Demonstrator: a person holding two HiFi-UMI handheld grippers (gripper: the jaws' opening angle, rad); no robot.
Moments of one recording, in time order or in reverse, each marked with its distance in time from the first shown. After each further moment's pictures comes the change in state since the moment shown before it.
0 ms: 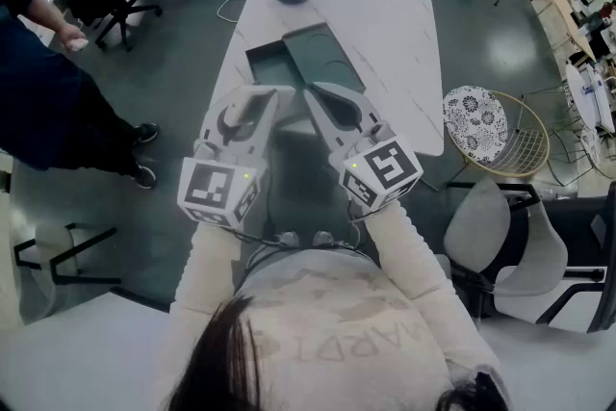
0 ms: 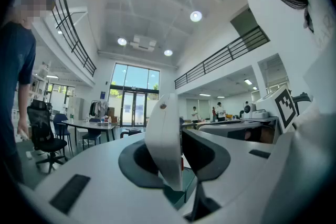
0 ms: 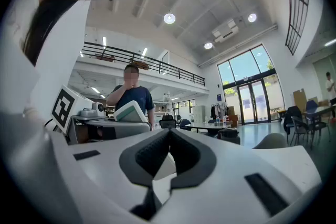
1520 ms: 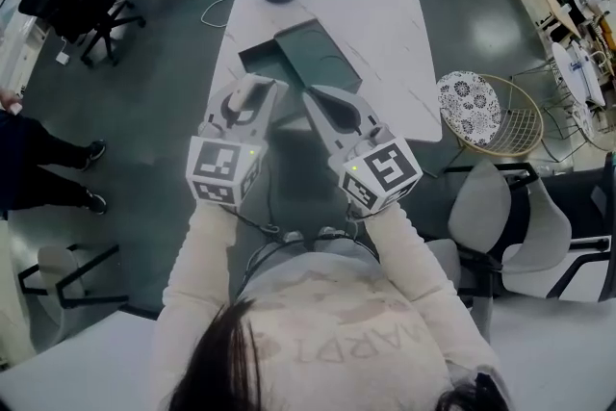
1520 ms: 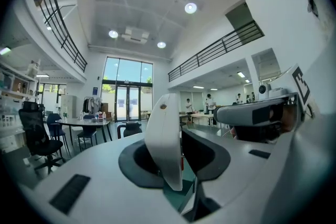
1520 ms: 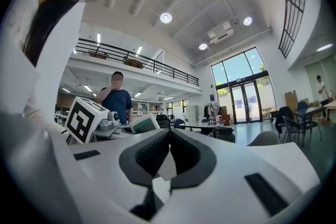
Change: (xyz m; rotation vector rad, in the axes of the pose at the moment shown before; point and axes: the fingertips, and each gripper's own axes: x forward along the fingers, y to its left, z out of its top) left arm 0.016 0.025 -0.035 0.044 0.084 -0.076; right arm 0.003 0.019 -0.009 0.004 0.005 -0.084
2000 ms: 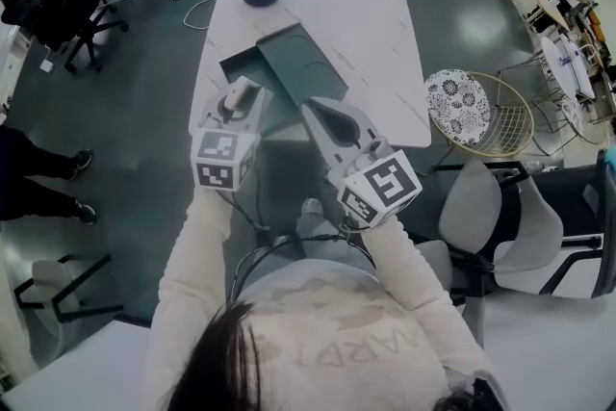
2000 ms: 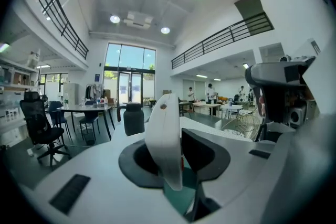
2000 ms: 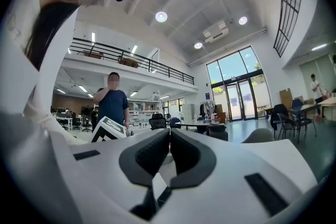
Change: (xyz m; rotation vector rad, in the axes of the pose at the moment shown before) left arm 0.066 0.021 -0.066 -0.043 0.148 0.010; right arm -0.007 -0.035 -0.009 0.026 0.014 -0.044
